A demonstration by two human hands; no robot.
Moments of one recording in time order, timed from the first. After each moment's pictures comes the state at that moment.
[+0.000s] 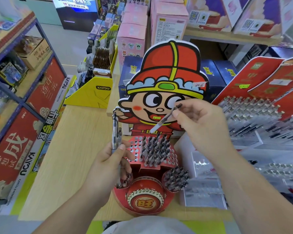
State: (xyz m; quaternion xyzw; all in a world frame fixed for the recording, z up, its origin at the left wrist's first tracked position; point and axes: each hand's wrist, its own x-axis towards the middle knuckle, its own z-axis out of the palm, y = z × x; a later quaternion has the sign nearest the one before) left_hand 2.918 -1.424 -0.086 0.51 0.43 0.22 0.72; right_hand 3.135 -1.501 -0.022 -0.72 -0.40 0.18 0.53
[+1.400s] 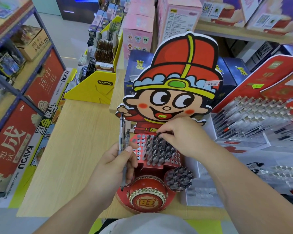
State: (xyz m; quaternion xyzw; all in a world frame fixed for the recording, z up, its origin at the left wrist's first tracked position) left_hand 2.914 -1.423 -0.098 0.48 0.41 0.20 0.75; right_hand 3.134 -1.472 -0.057 -0.78 -0.59 0.18 0.11
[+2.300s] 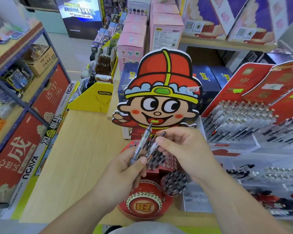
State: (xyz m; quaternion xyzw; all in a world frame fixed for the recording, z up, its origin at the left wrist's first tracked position) left_hand 2.928 -1.444 -0.074 0.61 0.34 0.14 0.70; right_hand 3.103 -1.520 -0.035 -0.69 -0.33 0.37 0.53
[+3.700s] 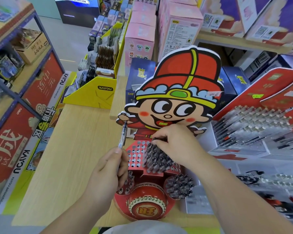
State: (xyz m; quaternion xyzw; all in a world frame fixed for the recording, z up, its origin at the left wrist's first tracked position) left_hand 2.910 -1.412 -0.104 0.54 0.42 0.21 0.70; right_hand 3.118 -1.460 -0.063 -0.81 -0.54 0.20 0.15
